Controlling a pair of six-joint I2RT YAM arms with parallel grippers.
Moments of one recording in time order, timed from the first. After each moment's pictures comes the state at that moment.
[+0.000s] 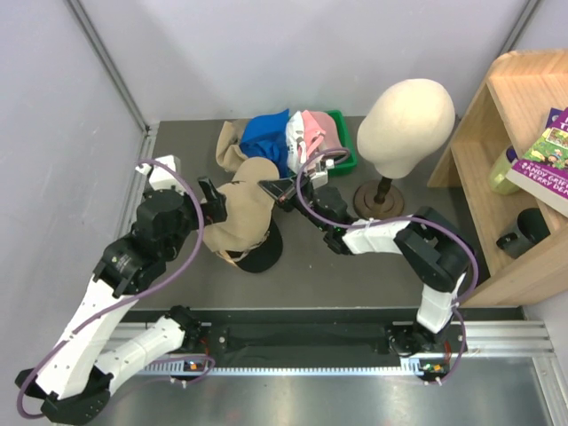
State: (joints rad) left arm -0.59 0.78 1.16 -0.77 -0.46 -0.50; right arm 0.83 1.81 0.91 1.01 0.05 1.40
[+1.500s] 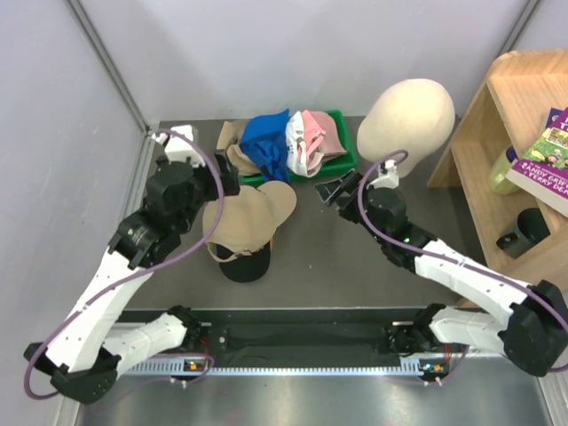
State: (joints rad) left arm -0.59 0.92 1.23 -0.59 -0.43 -0.38; right arm 0.72 1.13 0.69 0.22 0.23 1.02
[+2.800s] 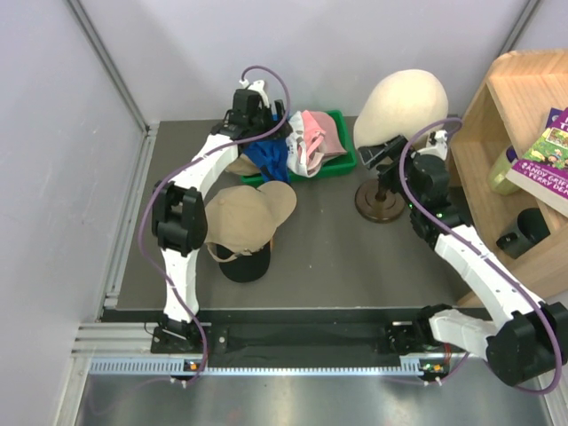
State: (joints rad) left arm -0.33 2.12 1.93 -0.31 0.14 -0.39; right arm 0.33 1.09 0.88 0.04 0.09 0.92
